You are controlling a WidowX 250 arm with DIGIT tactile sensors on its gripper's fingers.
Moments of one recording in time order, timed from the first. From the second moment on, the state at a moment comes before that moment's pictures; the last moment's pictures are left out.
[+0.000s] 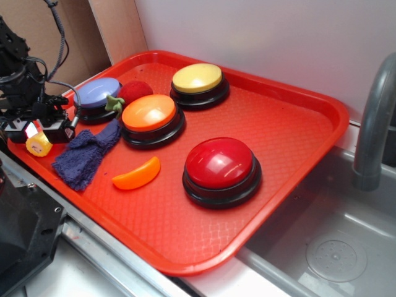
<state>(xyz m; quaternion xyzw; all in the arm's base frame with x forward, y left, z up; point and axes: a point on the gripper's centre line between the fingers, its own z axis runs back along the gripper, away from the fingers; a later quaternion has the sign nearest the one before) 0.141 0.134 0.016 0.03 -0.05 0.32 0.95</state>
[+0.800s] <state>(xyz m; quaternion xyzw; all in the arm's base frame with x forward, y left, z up) 0.151 0.089 0.098 -0.02 -0.05 0.25 0.97</state>
